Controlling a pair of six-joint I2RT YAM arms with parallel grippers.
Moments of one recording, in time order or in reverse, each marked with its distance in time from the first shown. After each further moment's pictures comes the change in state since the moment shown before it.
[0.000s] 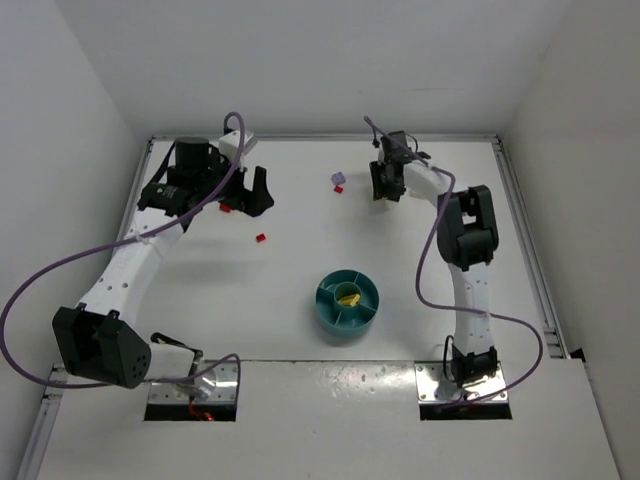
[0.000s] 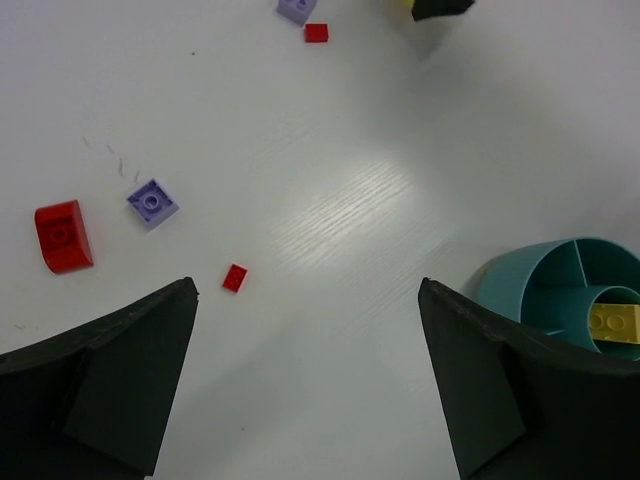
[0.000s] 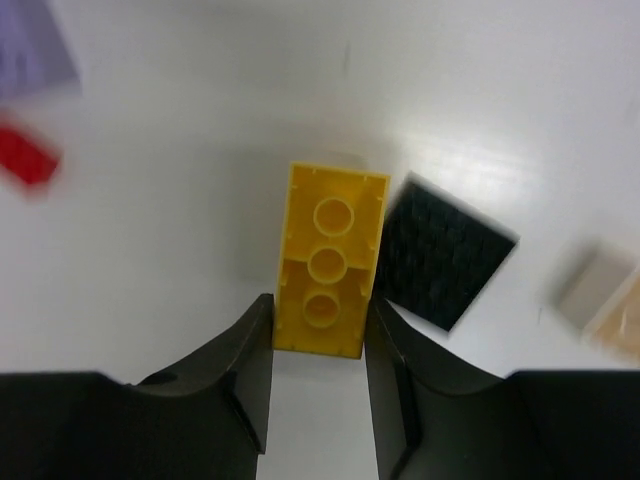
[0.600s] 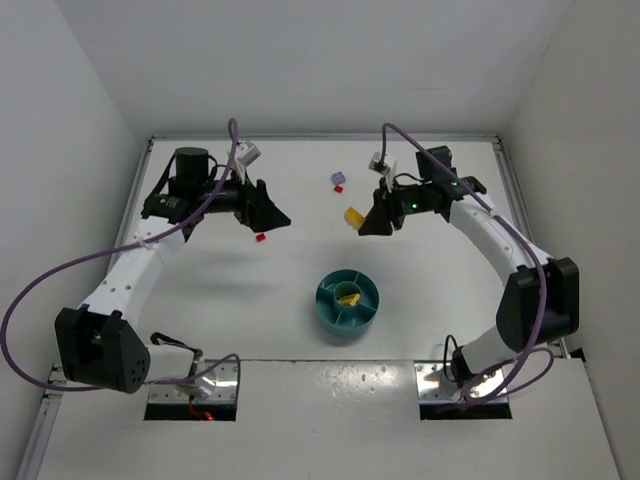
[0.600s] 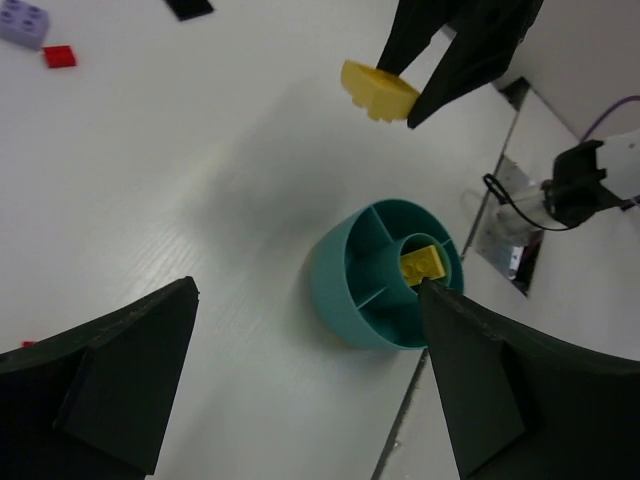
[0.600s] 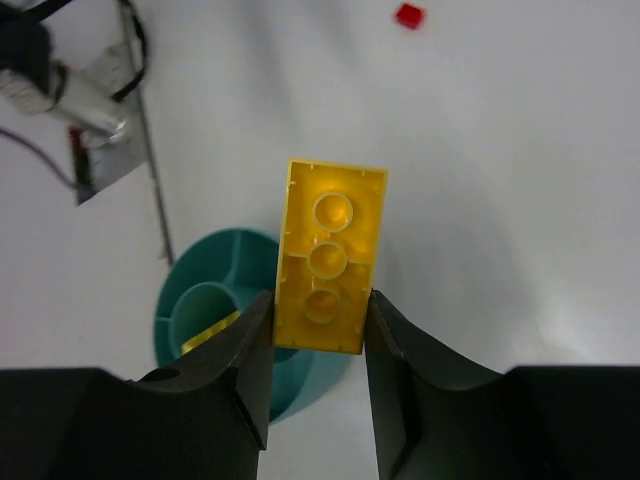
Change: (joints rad) left arm 0.021 -0.053 -0.141 0.118 0.473 -0.096; right arm 0.010 -0.842 -0.682 -0.071 -0.929 -0.436
